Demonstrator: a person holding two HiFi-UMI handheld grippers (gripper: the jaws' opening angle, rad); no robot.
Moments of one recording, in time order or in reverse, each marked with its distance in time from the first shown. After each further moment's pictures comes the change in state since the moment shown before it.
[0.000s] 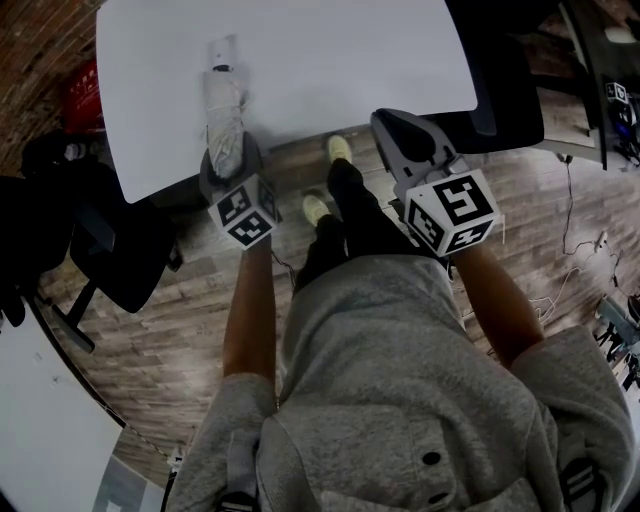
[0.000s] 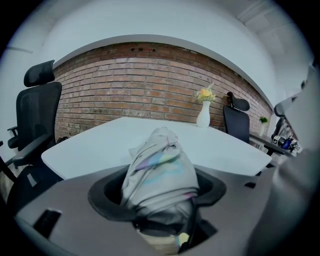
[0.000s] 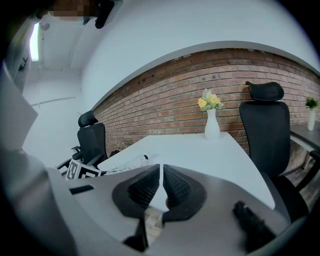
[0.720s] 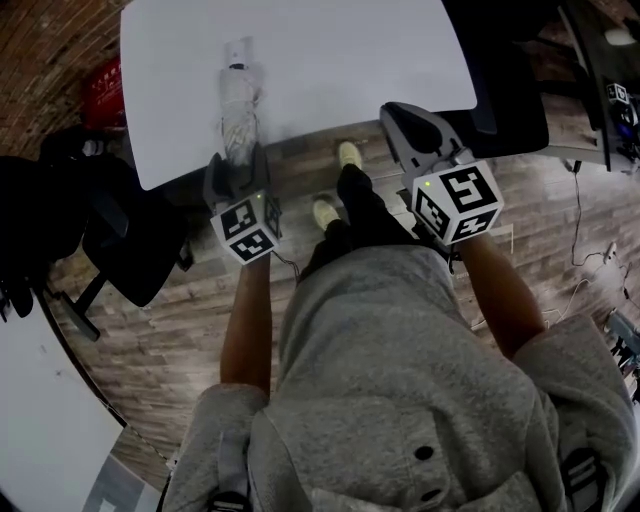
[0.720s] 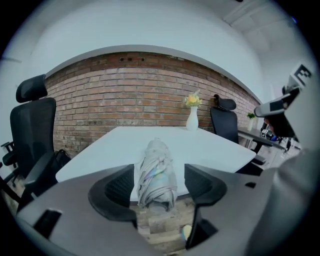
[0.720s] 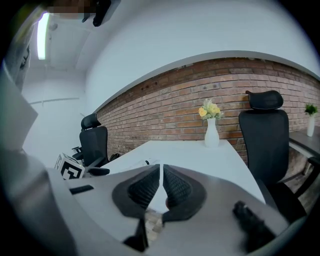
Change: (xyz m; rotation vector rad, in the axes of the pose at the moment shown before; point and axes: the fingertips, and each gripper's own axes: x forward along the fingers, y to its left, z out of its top) left arm -0.063 -0.007 0.027 0.104 -0.035 -0.064; right arm -0.026 0.005 0.016 -0.036 -0.063 0.002
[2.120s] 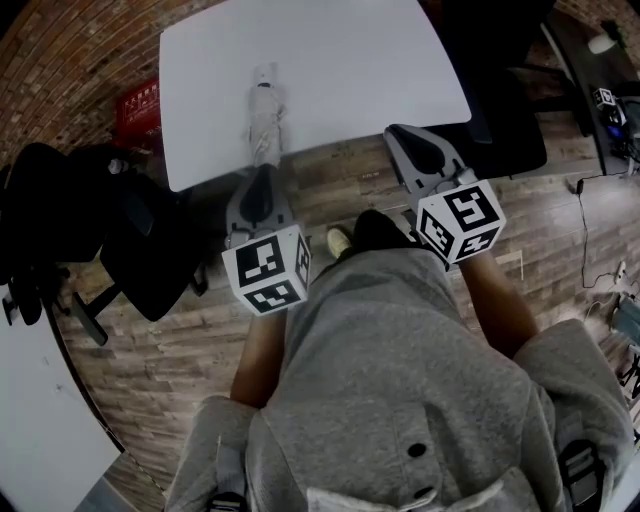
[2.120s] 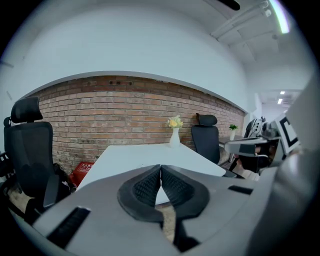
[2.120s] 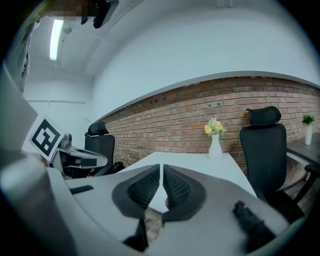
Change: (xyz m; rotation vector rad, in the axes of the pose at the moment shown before) left arm -0.146 -0.046 0.104 0.056 -0.086 -0.119; right arm -0.065 0.068 0.037 -0.047 -0.123 0.002
